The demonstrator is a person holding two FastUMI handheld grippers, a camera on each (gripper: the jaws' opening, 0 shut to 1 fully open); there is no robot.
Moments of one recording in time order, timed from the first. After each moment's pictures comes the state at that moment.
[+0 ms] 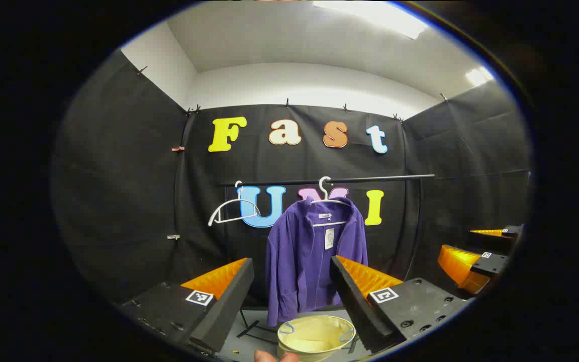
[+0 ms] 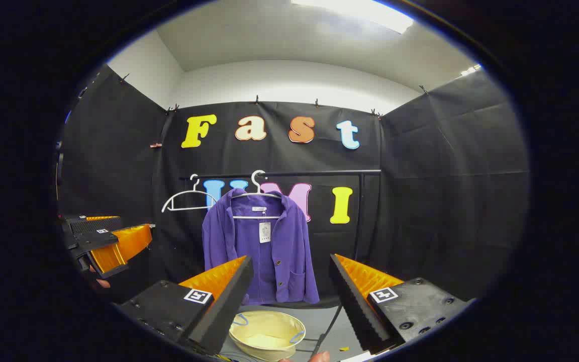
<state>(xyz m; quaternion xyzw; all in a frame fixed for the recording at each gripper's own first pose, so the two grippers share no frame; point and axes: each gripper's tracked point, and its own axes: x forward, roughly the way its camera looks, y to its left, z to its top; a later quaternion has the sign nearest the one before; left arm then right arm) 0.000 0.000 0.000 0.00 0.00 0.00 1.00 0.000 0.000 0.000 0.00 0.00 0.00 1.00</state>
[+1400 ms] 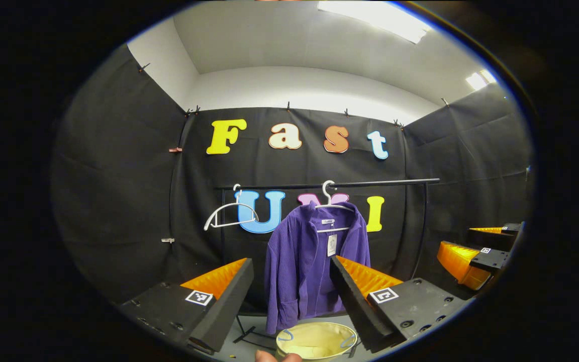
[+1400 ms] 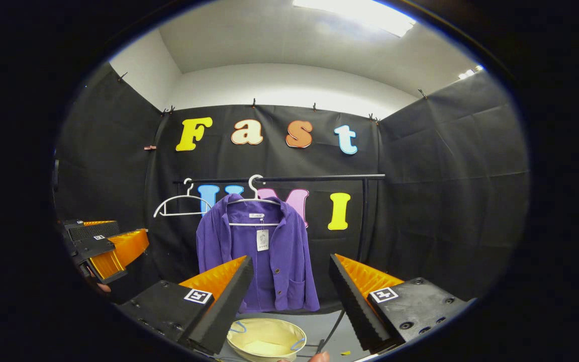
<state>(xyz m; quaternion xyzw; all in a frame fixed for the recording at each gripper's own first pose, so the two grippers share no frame) 0.032 0.017 -0.002 0.00 -0.01 -0.02 1.00 0.026 0.023 -0.003 -0.01 -0.01 -0.02 1.00</state>
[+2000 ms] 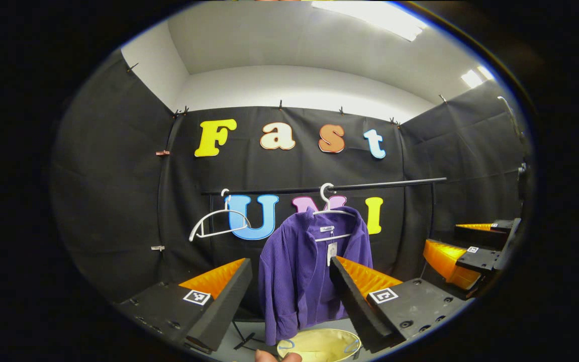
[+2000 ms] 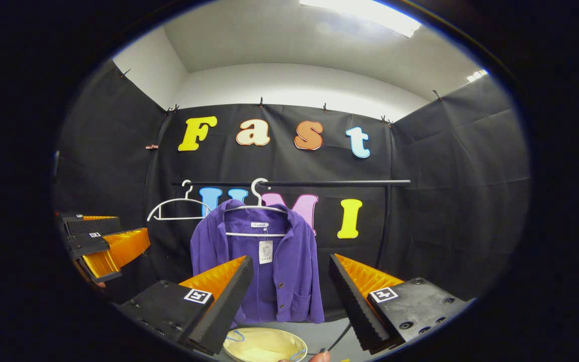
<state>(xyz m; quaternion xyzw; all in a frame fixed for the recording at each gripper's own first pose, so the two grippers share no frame) 0.120 -0.003 0.009 0.01 -0.01 -0.03 1.00 0.135 0.023 0.004 -0.02 -0.03 0.02 1.00</state>
